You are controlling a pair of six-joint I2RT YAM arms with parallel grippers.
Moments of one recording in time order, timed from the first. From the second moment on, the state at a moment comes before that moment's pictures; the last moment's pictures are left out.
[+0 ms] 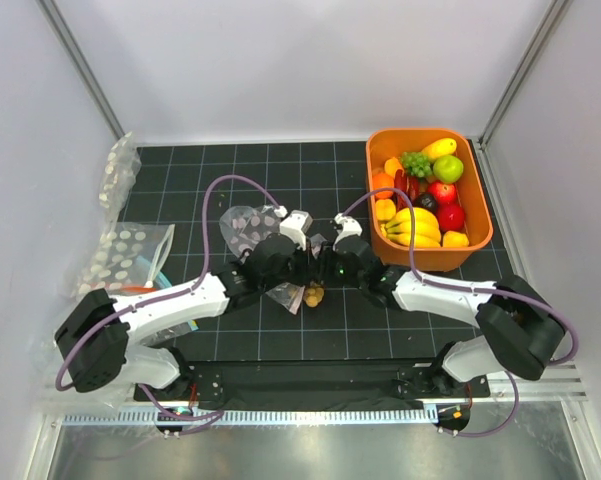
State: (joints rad) left arm -0.95 1.36 0.82 0.03 -0.14 -0.55; right arm 0.82 1.41 0.66 0.16 0.09 0.68
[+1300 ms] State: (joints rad) left arm -0.96 1.64 0.87 0.04 -0.27 -0.65; right arm 0.83 1.13 0.55 0.03 0.34 0.78
